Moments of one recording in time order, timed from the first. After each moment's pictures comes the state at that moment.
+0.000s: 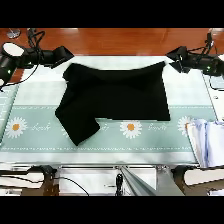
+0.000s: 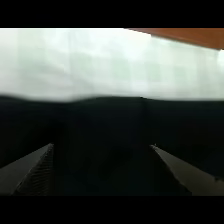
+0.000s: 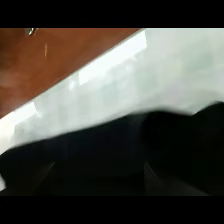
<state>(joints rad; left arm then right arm) 0.03 -1.56 1.44 0.82 -0.83 -1.27 -0.25 -1.64 1.40 -0.49 0.92 1.24</state>
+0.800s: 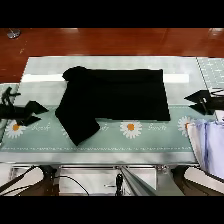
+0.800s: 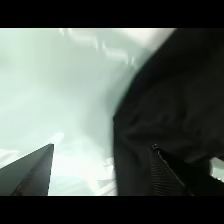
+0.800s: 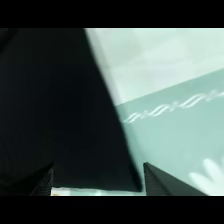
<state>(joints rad) 0.55 -1.18 0.71 0.95 -1.14 -1.30 -0.65 -1.27 0.86 -0.75 1.24 1.16</state>
